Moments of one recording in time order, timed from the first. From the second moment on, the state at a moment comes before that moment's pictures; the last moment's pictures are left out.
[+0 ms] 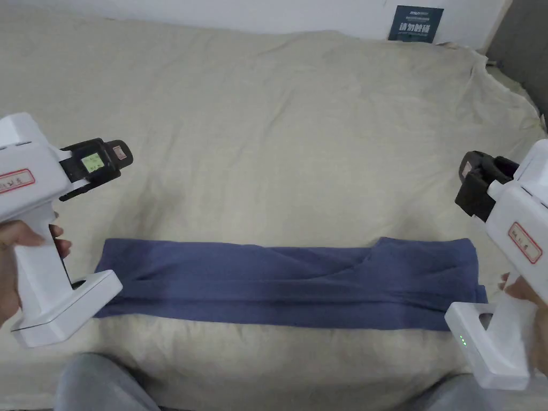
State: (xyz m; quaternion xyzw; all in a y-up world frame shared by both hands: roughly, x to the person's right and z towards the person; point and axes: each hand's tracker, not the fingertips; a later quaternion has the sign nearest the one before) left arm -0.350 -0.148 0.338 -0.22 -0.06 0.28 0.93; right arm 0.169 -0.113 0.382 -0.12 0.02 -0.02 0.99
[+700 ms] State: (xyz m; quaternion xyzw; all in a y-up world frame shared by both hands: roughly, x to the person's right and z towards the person) left arm -0.425 -0.307 0.356 -0.39 -0.06 0.45 0.80; right arm 0.160 -0.131 0.375 -0.17 -0.01 -0.03 0.98
